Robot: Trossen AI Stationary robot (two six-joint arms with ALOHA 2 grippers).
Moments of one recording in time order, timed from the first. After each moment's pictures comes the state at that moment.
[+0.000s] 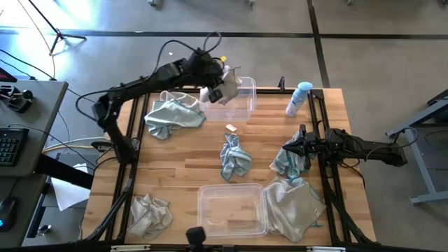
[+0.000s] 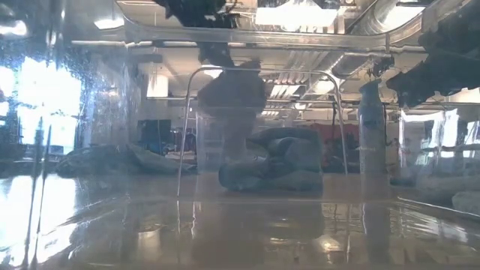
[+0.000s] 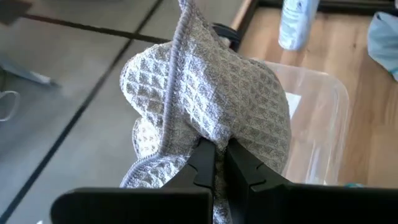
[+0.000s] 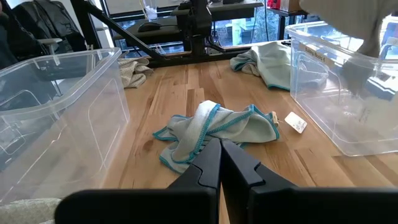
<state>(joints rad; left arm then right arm) 0.52 1.74 1.66 -0.62 -0.07 0.26 -0.06 0.01 0.10 -0.28 -0.06 0.09</state>
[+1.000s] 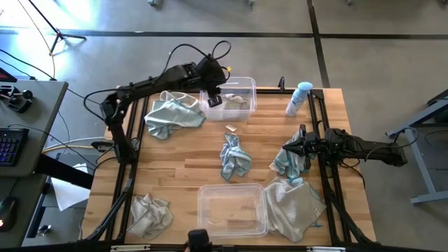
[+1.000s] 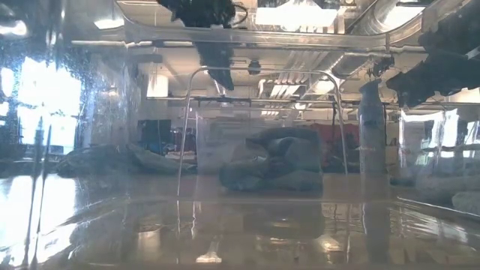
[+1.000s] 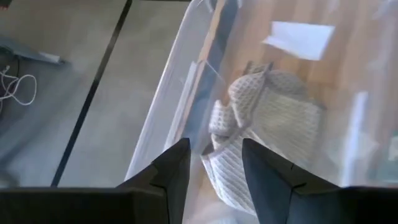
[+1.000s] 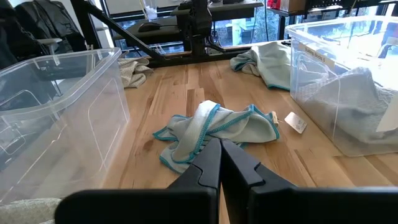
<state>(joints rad) 0.49 1.81 1.70 -0.75 -0.20 0.35 -0.06 0.01 0.10 -0.28 -0.06 0.09</state>
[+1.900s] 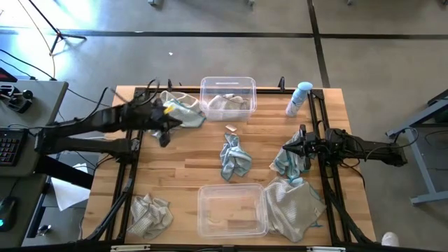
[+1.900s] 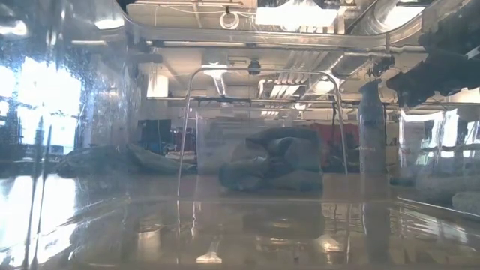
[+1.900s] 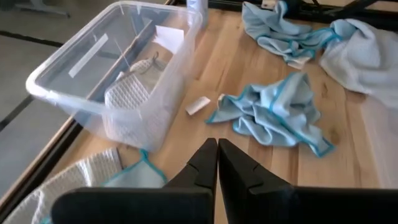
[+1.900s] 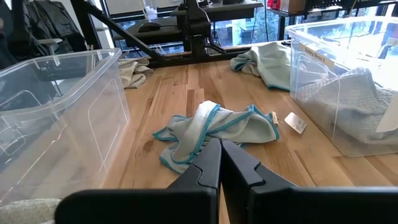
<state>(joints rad) 0.22 0.77 0.79 -0.58 -0.11 -0.01 -0.06 0.01 0.10 -0.27 -0.06 0.09</state>
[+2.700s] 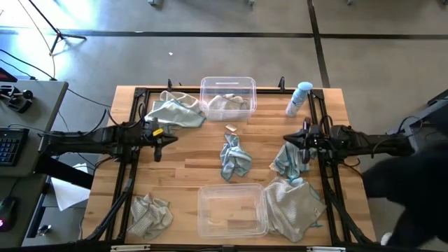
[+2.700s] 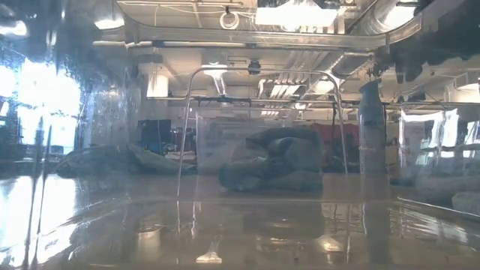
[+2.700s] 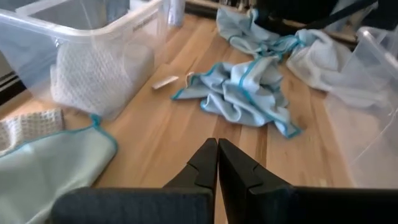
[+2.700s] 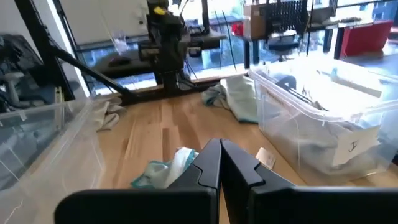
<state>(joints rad) 0.07 0.36 0.29 -0.31 -0.14 -0.19 0.05 0.21 0.25 -0.17 0.20 0.13</state>
